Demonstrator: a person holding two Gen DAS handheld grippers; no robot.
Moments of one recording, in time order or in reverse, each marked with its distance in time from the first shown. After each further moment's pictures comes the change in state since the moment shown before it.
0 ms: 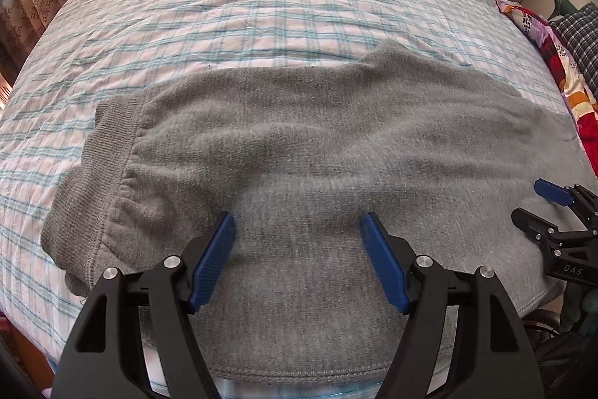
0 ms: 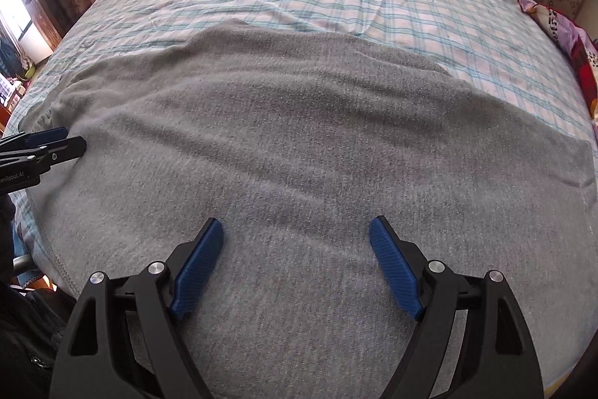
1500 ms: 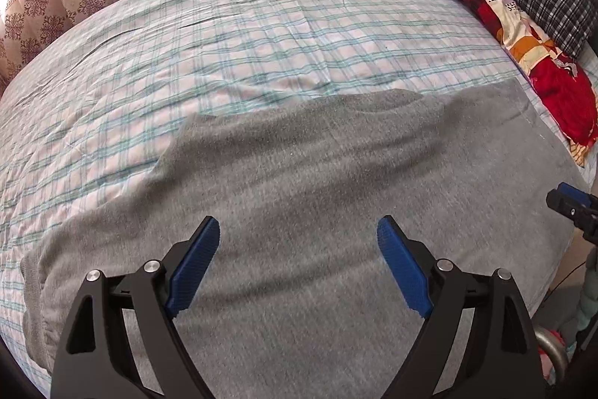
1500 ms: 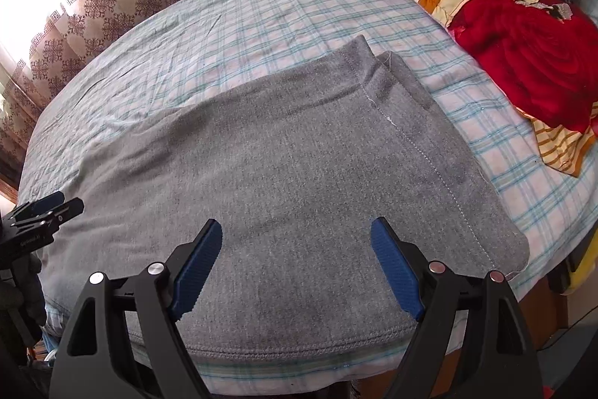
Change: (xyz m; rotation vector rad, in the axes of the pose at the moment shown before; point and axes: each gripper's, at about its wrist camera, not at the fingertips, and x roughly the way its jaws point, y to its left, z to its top) left arm 0.016 -0.170 0.068 0.293 -0.025 -0.109; right arm -0.072 -0.183 -0.065 0.523 -0.092 -0.112
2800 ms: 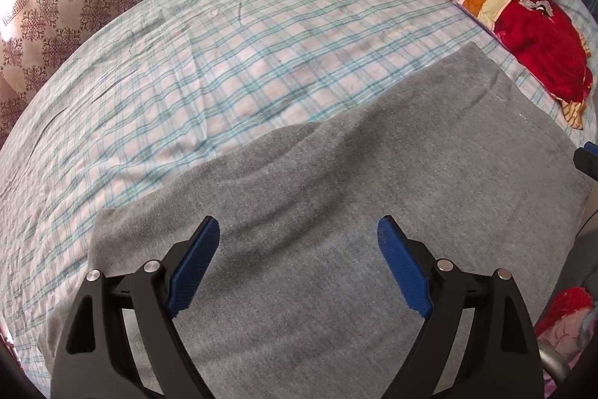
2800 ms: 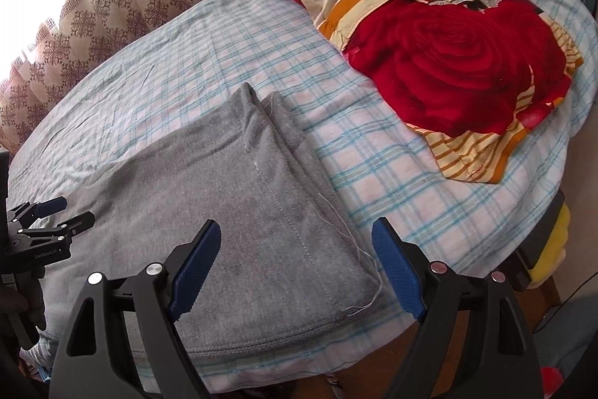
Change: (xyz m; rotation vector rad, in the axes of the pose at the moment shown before) left arm 0.027 -0.113 0.046 0.254 0.024 -0.008; right arm -0.043 -0.084 0.008 0.156 -0.129 -0.132
